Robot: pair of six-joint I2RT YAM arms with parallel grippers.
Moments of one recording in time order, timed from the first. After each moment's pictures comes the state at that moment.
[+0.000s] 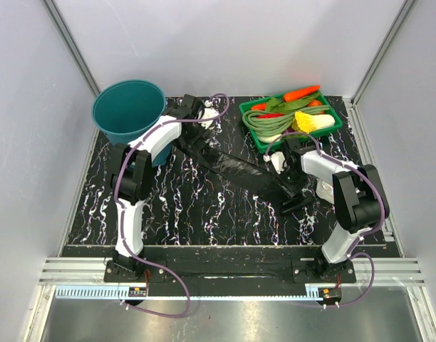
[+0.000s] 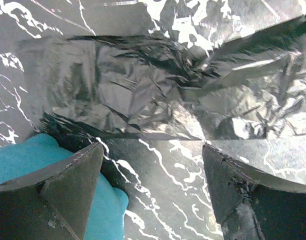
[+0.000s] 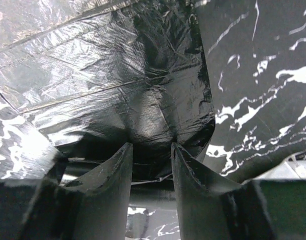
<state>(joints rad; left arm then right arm) -0.37 2.11 1.77 -0.72 0.03 0.42 0.28 1.74 1.05 -0.71 -0.02 -0.40</state>
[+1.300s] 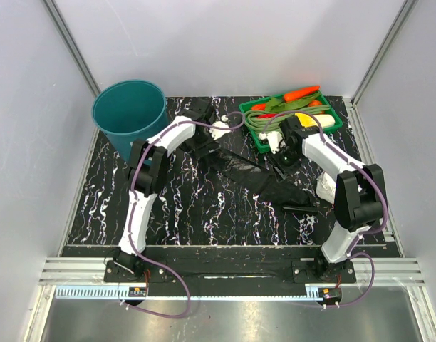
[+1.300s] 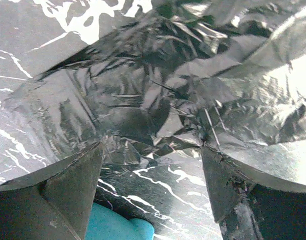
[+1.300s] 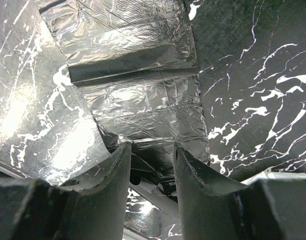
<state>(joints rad) -0.42 2.34 1.99 -0.84 -0.01 0.69 0.29 1.73 1.30 -0.87 -0.18 -0.38</state>
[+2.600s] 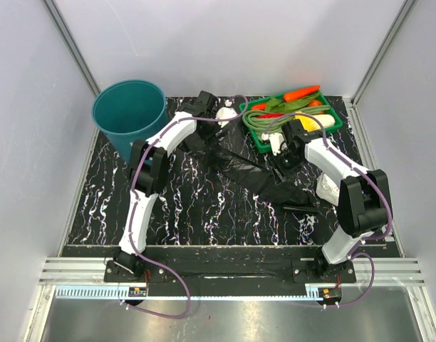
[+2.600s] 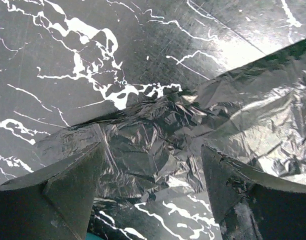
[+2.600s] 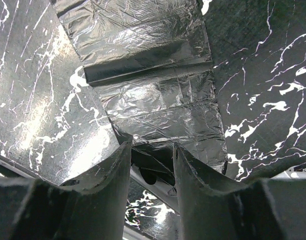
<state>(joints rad) -0.43 2.34 2.10 -0.79 0.16 0.57 0.29 1.68 1.25 -0.83 -0.23 -0.30</state>
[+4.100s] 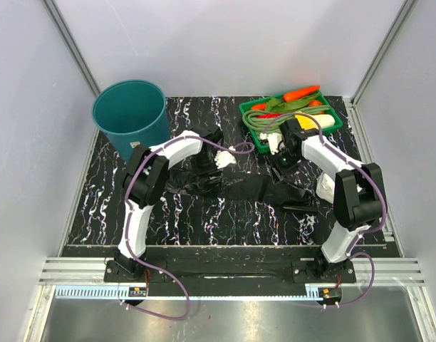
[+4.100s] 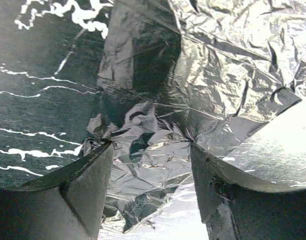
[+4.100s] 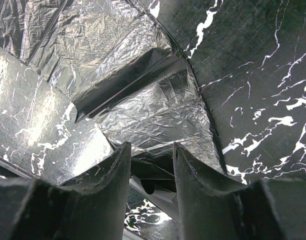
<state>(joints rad) -0.55 2.16 1.66 -1.00 0.10 0.71 0.28 1.74 1.27 -0.83 -0.25 -0.30</state>
